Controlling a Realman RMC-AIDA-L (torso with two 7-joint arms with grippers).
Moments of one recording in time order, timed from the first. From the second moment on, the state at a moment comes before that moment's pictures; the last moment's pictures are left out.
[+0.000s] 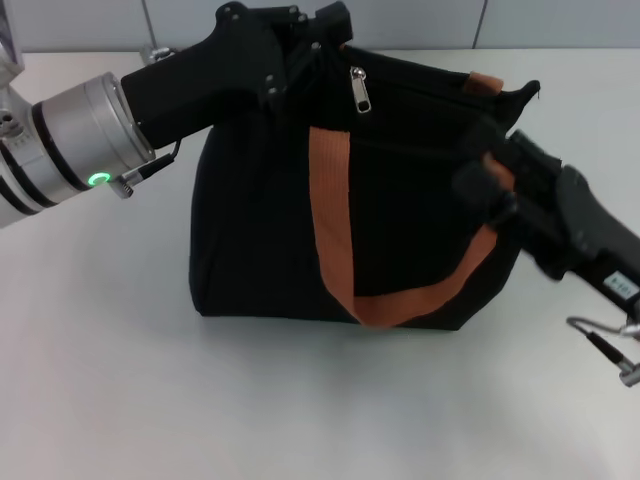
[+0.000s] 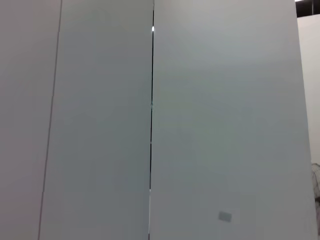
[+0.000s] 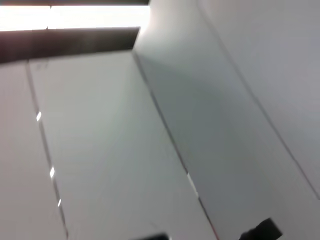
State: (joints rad) left arm -0.66 -2.08 0.95 0.41 1.30 1.57 -0.99; right arm 0.47 2.08 0.04 0.01 -2.18 -1.93 0.89
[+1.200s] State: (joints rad) left arm -0.74 -2.08 1.04 0.36 1.23 1.56 -0.99; right arm 0.55 2.09 0.16 0.11 -2.19 -1.75 1.23
